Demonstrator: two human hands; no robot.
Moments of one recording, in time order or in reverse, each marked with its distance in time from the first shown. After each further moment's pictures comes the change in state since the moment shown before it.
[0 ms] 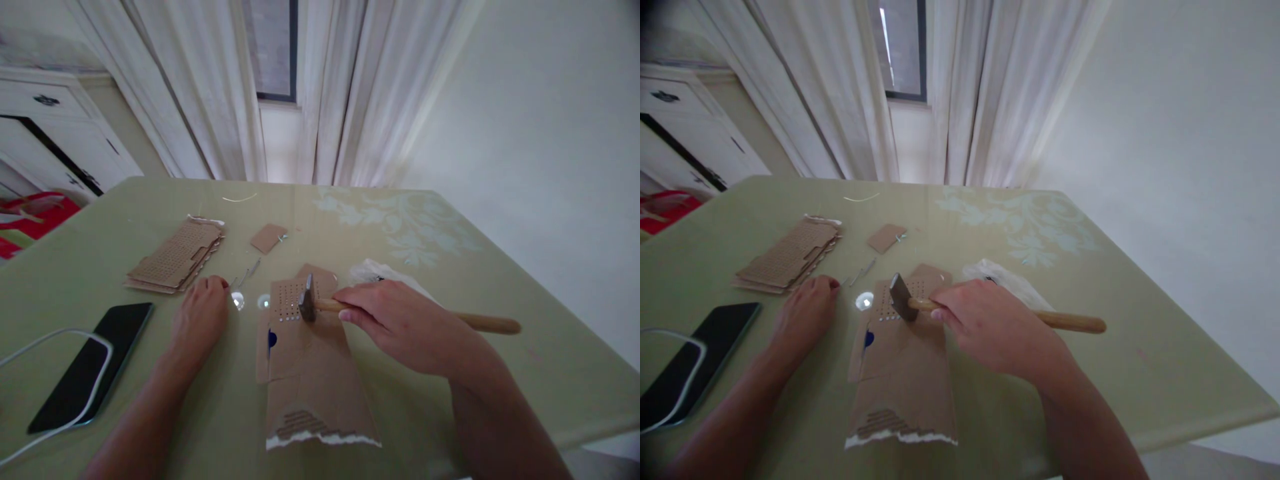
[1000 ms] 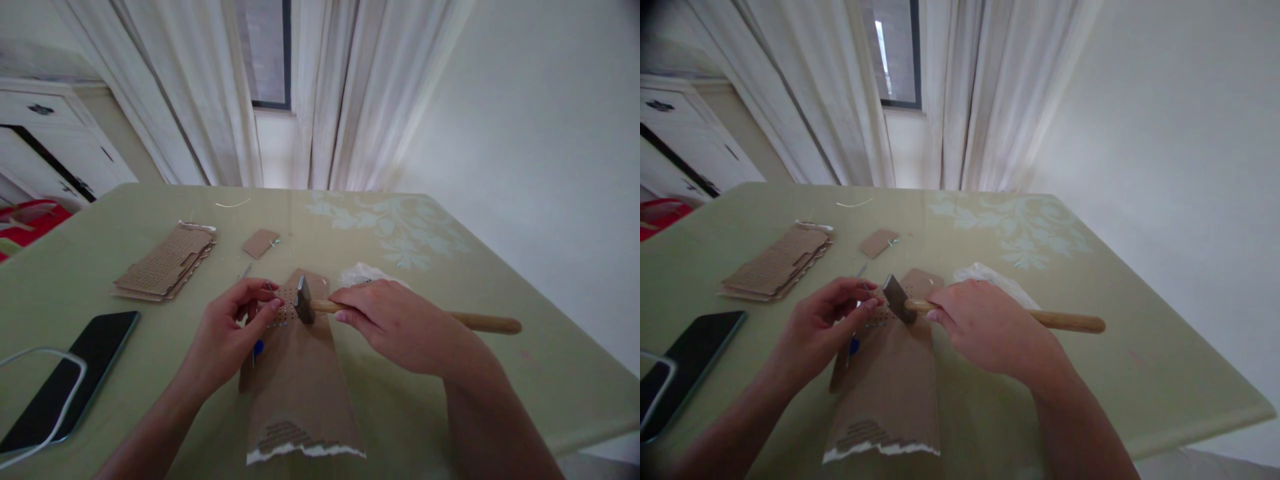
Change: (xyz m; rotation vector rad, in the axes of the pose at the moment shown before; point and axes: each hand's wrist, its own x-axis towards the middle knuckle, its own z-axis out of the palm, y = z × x) left_hand -0.036 0.086 -0.063 -1.107 0.001 0.143; right_hand -0.003 0.006 -0.007 0.020 0.057 0.004
